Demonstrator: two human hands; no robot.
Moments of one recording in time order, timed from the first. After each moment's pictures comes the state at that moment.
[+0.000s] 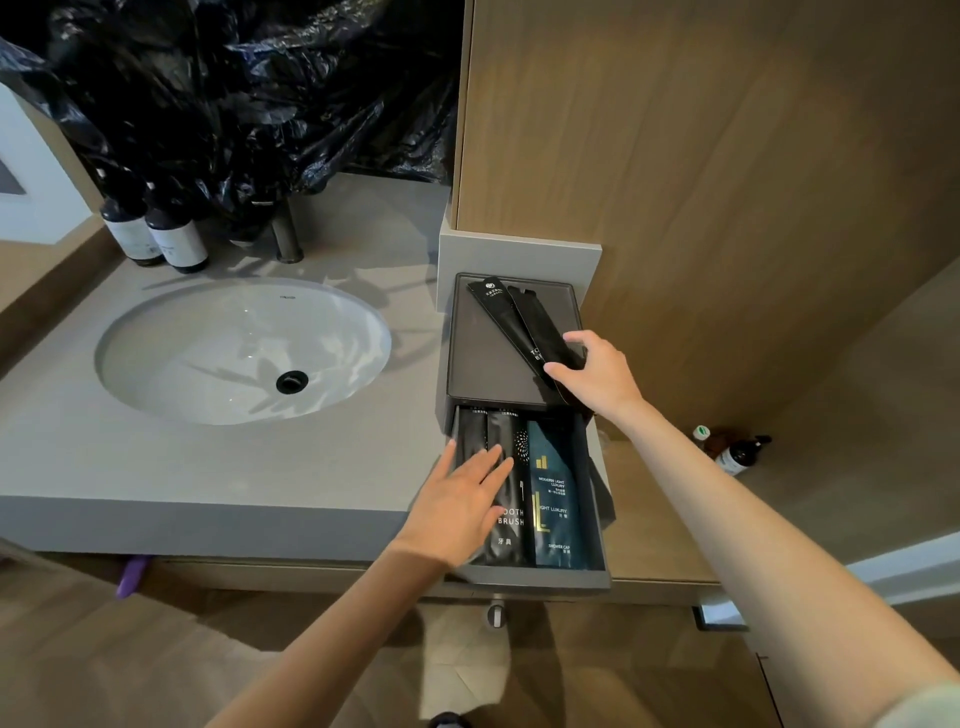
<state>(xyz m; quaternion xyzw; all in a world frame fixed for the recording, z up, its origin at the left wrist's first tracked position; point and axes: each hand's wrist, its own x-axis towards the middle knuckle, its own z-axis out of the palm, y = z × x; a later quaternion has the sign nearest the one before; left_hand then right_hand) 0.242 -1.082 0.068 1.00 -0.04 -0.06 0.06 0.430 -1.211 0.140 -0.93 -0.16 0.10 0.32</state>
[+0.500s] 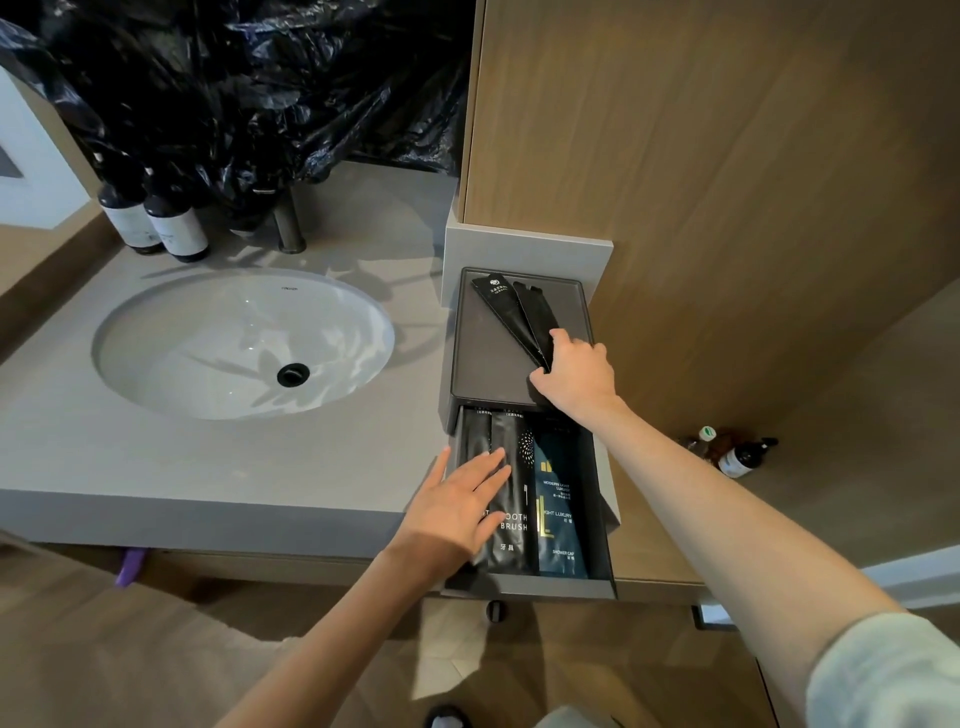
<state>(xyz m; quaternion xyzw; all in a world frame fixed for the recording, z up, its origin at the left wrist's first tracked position) 0.241 -1.075 0.060 0.99 -0.03 -0.07 0.10 0.431 -1.172 0.127 -0.98 -0.19 0.05 0.09</state>
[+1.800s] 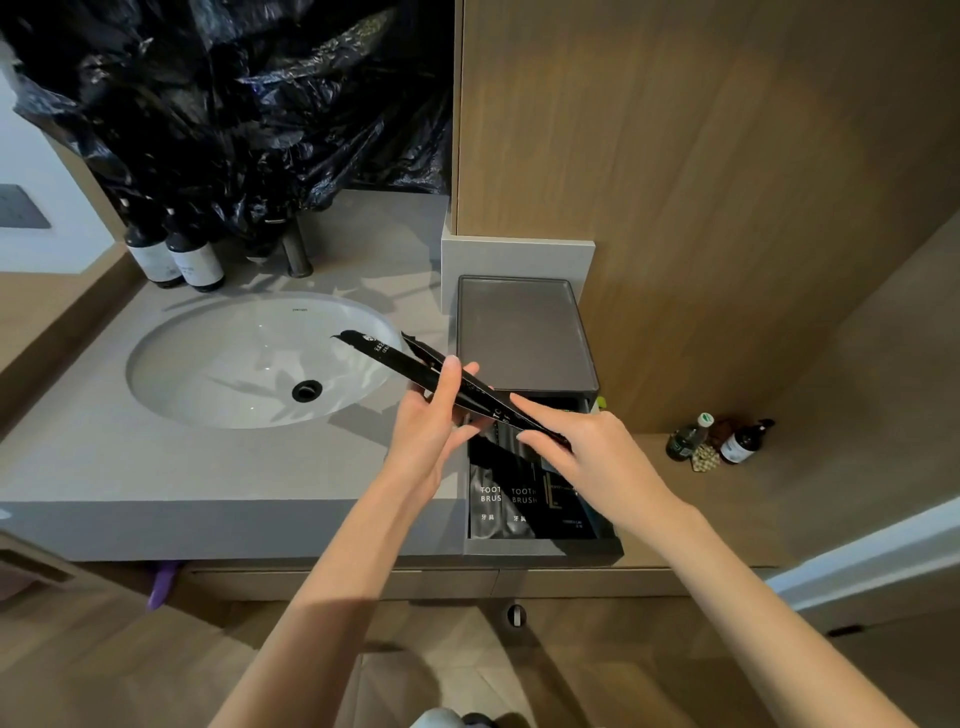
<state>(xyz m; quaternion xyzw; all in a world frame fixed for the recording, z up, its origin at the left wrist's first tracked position) 0.241 -1.060 0.154 0.50 0.22 0.12 0.83 0.284 -1.236 0.171 -0.87 -0.40 0.01 0.27</state>
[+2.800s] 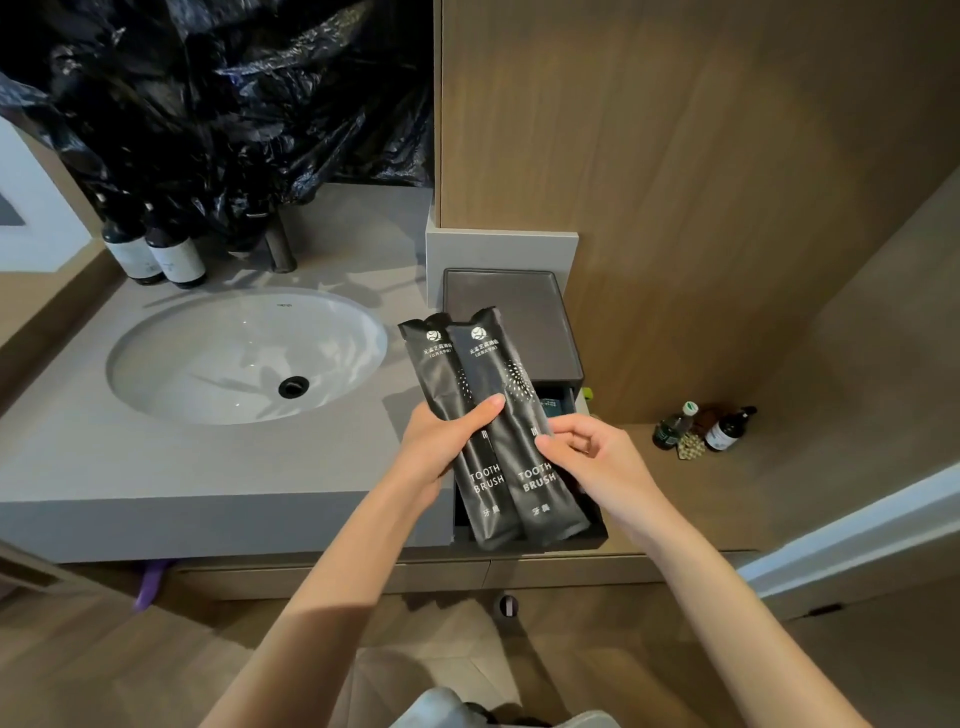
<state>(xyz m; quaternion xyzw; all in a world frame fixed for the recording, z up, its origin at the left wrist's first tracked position) 0.228 -1.079 0.149 0.59 0.22 0.02 0.77 0.262 -1.258 0.166 -0.75 -0.11 0.22 0.61</state>
